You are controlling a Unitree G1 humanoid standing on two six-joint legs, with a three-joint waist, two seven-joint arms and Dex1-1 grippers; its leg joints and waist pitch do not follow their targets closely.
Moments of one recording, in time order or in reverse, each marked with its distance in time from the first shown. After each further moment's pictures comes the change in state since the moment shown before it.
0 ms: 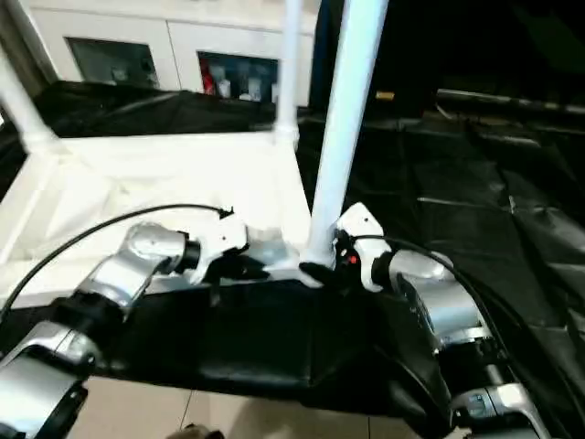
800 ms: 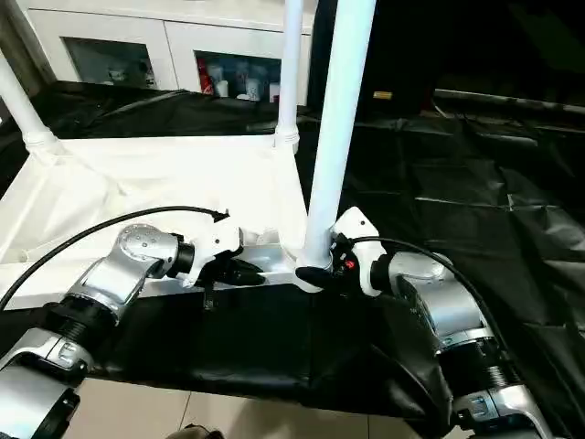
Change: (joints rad) left arm 0.029 0.021 0.004 -0.062 -0.006 0.050 -0.012; right arm 0.010 0.015 -0.001 -0.032 0.020 0.058 0.023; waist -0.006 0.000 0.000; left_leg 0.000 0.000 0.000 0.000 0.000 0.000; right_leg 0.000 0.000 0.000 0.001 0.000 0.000
